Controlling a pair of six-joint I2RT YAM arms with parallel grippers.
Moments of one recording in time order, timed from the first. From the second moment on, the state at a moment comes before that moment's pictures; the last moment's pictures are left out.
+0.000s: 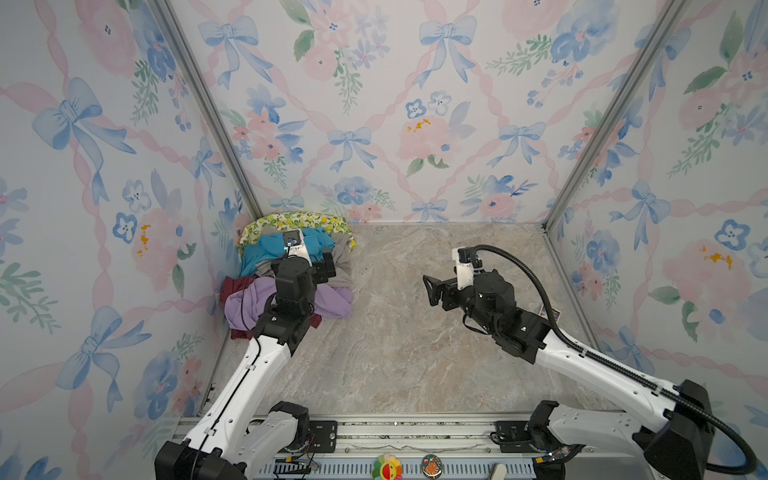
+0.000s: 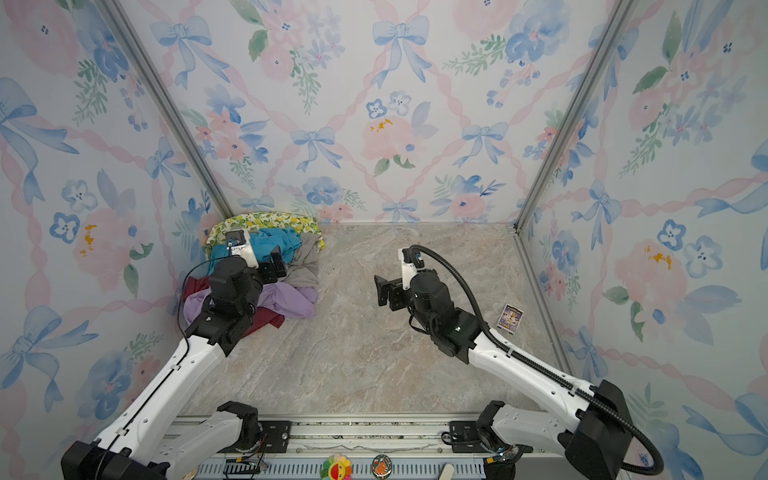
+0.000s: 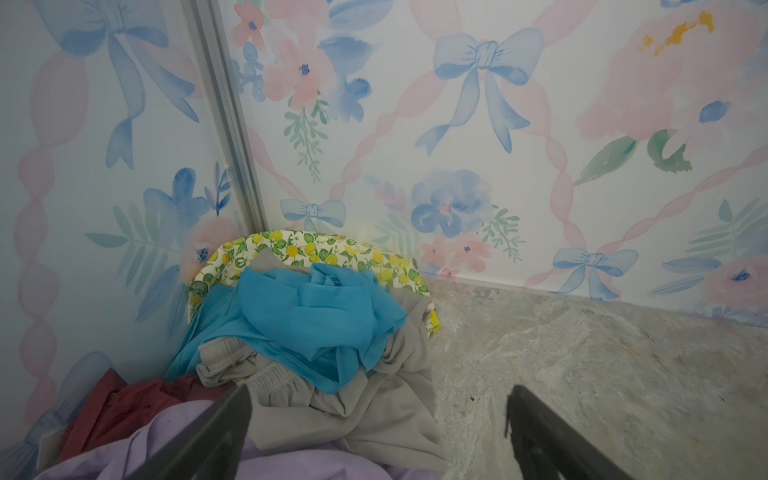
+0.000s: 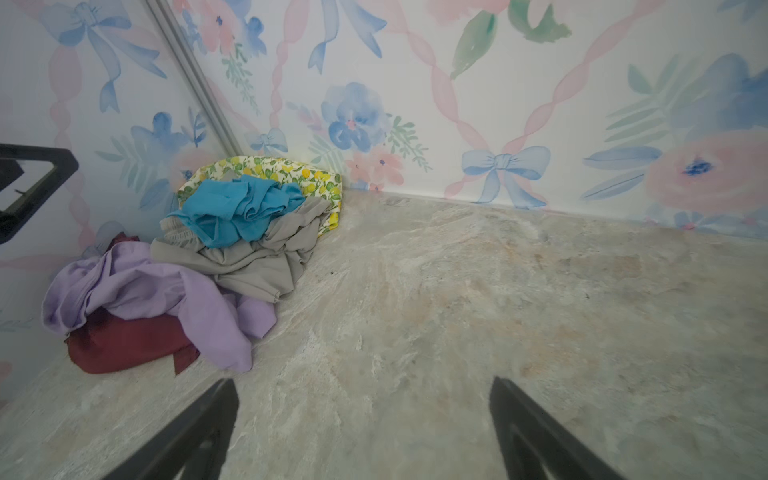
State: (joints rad) left arm -0.22 1.00 0.85 -0.11 -0.37 -0.16; right arm 0.84 1.21 0.93 -0.04 0.28 0.28
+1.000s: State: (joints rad) left arm -0.12 1.13 0.83 -0.40 -0.20 -0.32; right arm 1.05 1.76 1.17 0.13 0.12 0.26
